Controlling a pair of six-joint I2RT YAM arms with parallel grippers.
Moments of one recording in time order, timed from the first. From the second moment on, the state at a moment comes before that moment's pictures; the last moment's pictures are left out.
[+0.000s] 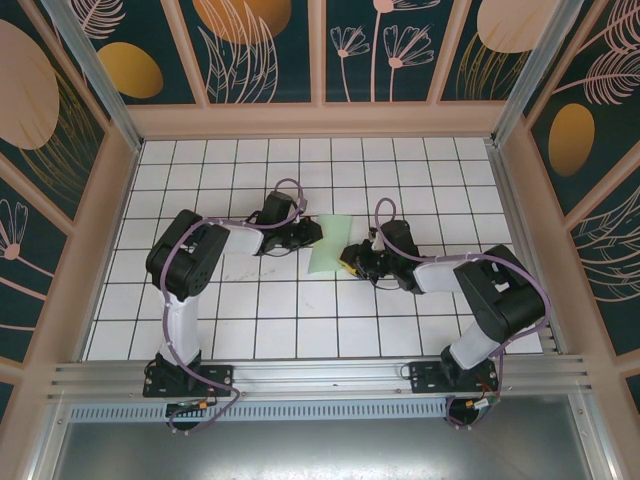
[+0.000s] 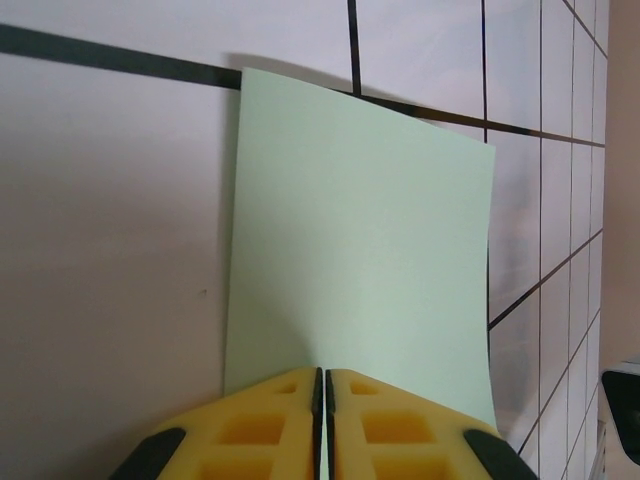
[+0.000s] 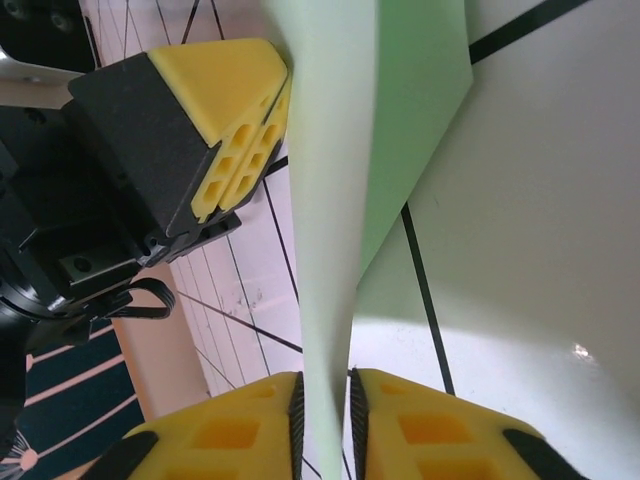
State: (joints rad) left arm -0.51 2.03 1.03 0.25 0.51 -0.82; right arm 0.52 1.60 0.53 0.42 -0.57 1.20
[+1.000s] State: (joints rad) left arm -0.51 1.95 0.93 0.20 0.54 -0.80; right arm 0.42 1.78 0.83 -0.01 -0.74 0.76
